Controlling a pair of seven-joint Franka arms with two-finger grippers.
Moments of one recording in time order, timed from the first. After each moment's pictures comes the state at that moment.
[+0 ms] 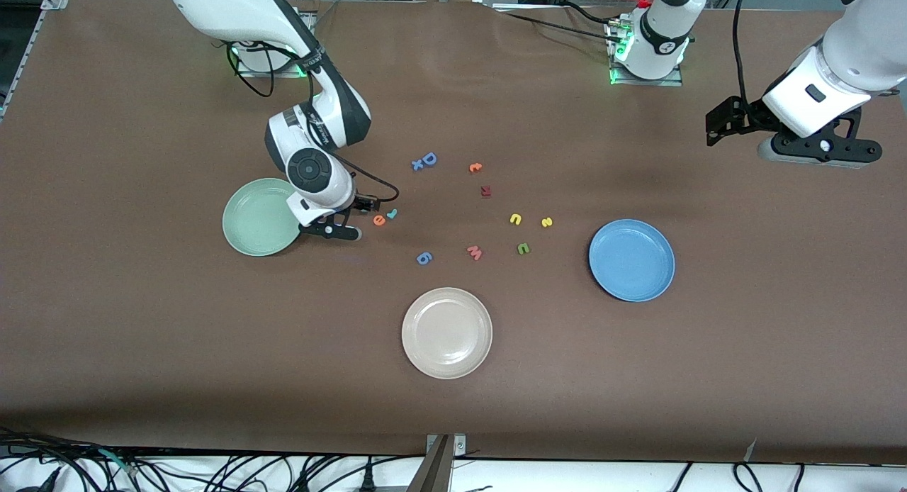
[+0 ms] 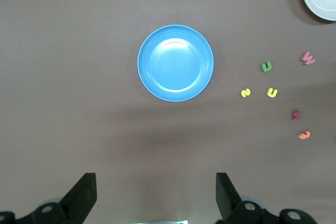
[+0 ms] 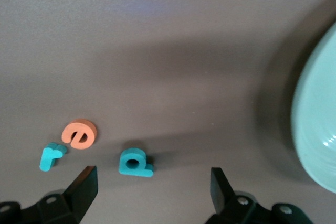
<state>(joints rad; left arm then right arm) -0.07 -0.03 -0.08 -1.67 -0.01 1.53 -0.06 0.46 0.49 0.06 -1.99 0.03 2.27 0.63</state>
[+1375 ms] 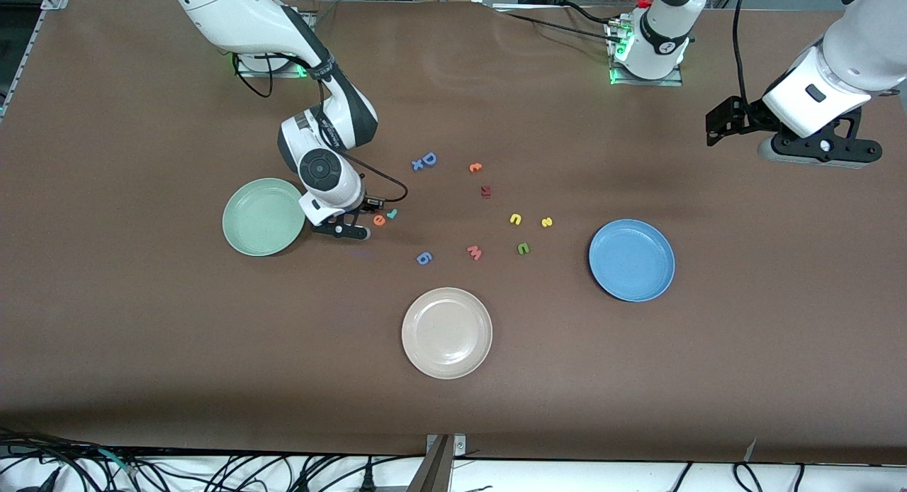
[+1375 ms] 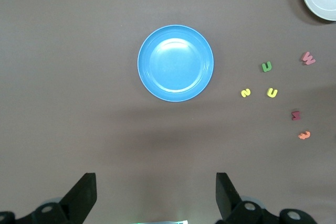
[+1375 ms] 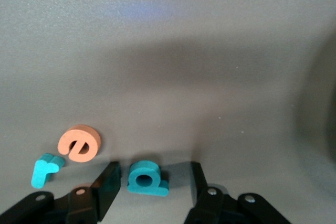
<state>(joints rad) -0.07 -0.03 -0.08 -1.67 -0.01 1.53 -0.06 0.46 0.53 0.08 -2.02 0.03 2.38 0.65</state>
